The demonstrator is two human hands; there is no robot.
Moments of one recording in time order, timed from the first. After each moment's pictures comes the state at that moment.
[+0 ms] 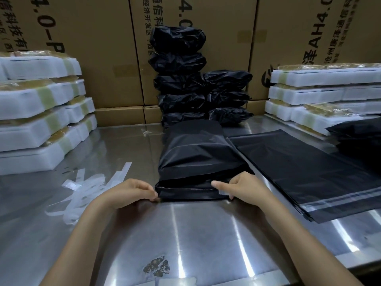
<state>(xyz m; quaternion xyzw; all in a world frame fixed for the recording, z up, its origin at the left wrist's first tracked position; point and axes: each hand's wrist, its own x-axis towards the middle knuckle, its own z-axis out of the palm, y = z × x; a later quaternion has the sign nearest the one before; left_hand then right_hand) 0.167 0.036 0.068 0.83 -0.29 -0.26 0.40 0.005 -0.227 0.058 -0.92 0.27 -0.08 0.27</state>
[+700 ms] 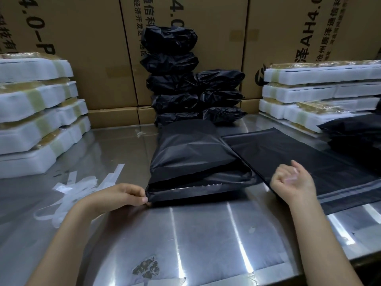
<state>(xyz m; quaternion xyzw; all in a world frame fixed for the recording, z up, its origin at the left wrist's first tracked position) 0.155 0.039 0.081 0.82 -0.33 -0.31 0.35 -0.053 -0.299 0.060 0.00 0.11 -0.31 0.94</state>
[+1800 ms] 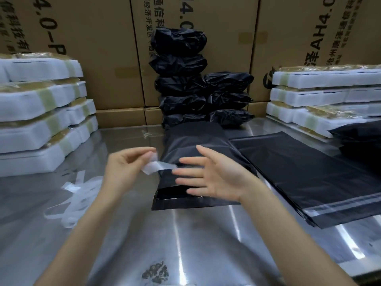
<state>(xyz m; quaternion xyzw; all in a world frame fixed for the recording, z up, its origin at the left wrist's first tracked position) 0.142 0.012 0.105 0.70 -0.28 0.06 0.65 0.025 -0.174 0.115 -0.58 0.06 0.09 0.81</state>
